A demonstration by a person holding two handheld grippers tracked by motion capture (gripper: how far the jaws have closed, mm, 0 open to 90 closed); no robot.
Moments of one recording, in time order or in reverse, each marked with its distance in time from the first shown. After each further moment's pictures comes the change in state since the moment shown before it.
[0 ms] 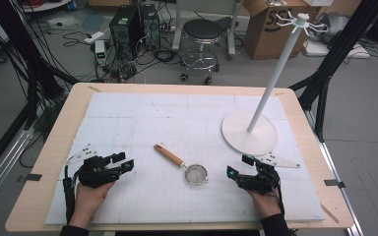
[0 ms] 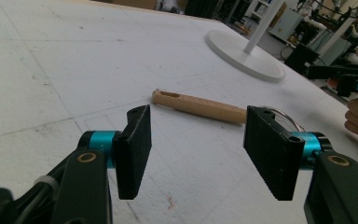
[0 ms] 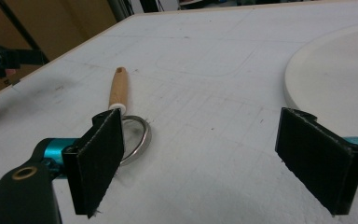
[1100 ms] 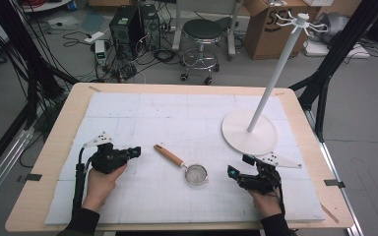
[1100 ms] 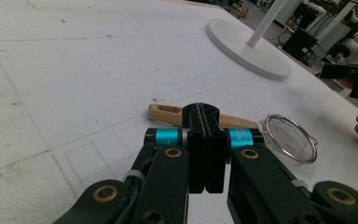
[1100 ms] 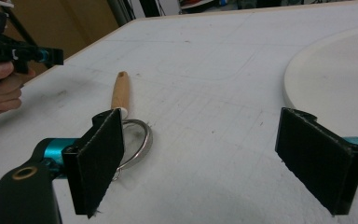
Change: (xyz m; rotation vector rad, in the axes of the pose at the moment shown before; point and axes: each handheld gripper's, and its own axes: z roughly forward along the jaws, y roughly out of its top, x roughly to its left) left arm 0.008 0.020 0.041 0.076 -0.028 -0.018; right arm -0.001 0.001 -0.002 -0.014 0.007 0.014
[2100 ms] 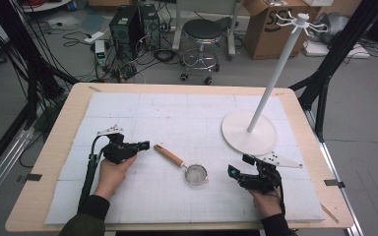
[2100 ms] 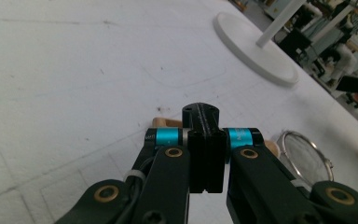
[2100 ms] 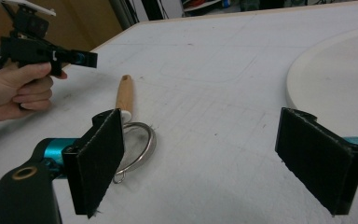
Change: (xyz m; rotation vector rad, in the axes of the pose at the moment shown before) left arm 0.017 0.007 0.040 0.065 -0.025 -0.085; right arm -0.001 0.001 -0.001 -0.007 0.015 0.017
